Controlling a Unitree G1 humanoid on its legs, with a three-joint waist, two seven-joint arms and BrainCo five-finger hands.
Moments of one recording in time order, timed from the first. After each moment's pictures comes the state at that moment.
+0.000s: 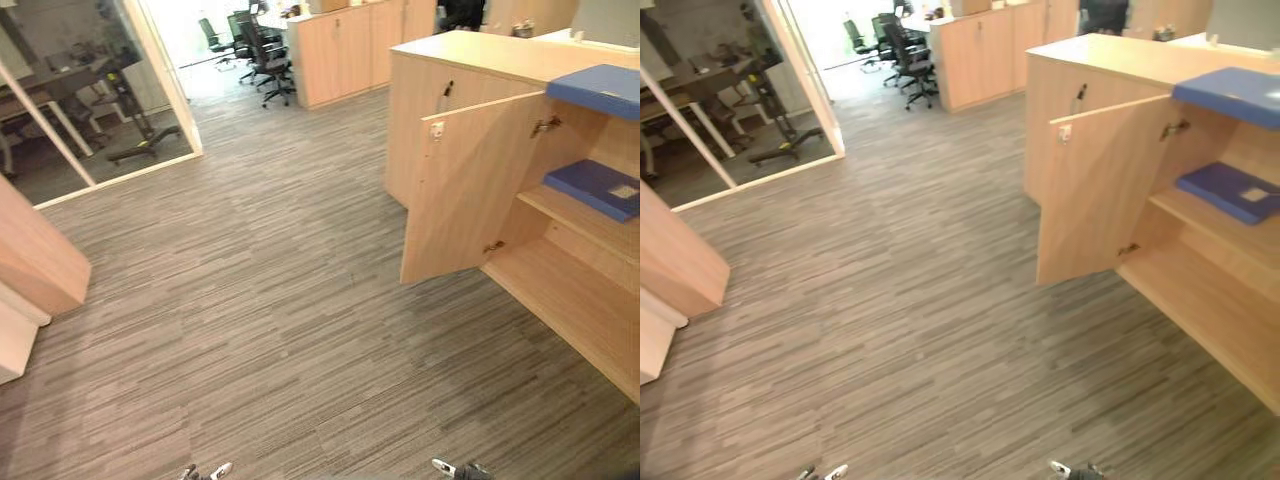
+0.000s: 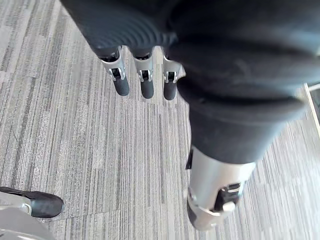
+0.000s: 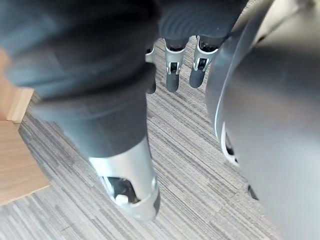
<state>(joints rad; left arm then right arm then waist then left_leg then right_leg) 0.17 0.08 0.29 1.09 -0.14 -0.14 0.08 0.00 -0.12 -0.57 1.19 -0.06 0.02 -0.07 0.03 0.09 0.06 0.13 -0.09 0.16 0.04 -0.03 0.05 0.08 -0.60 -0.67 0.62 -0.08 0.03</state>
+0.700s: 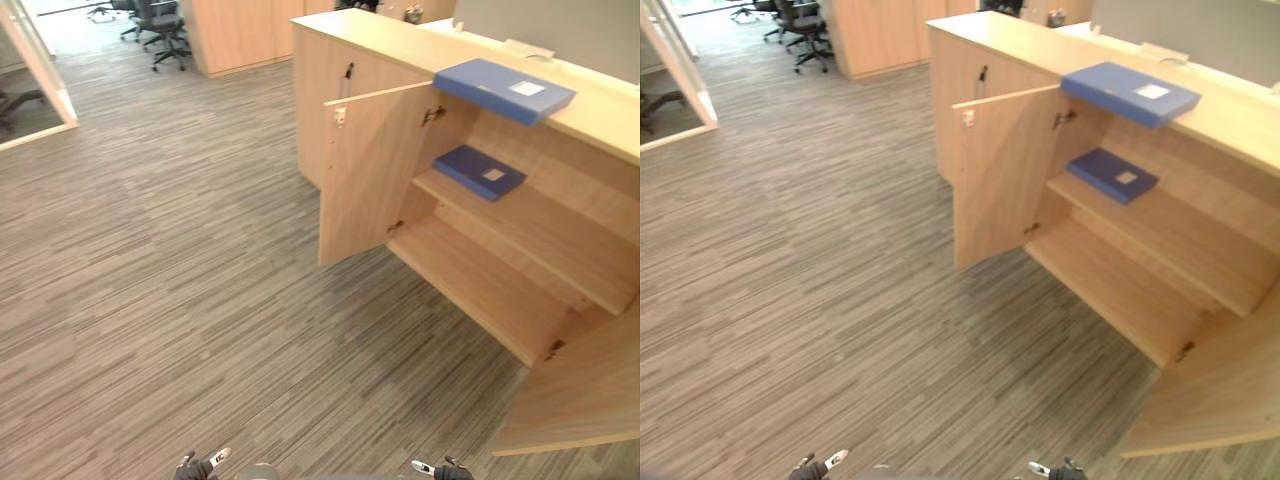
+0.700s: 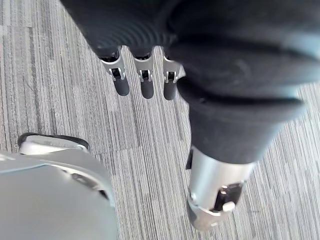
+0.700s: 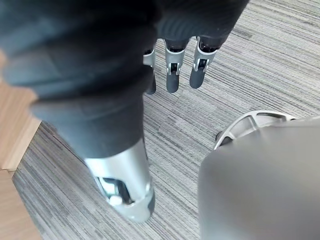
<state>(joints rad) 0.09 0.08 0.40 1.13 -0.11 -0.12 0.10 0.05 -0.08 -0.36 1.17 -0.02 -0.01 -0.07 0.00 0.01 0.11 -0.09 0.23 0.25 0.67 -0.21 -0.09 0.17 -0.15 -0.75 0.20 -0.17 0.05</state>
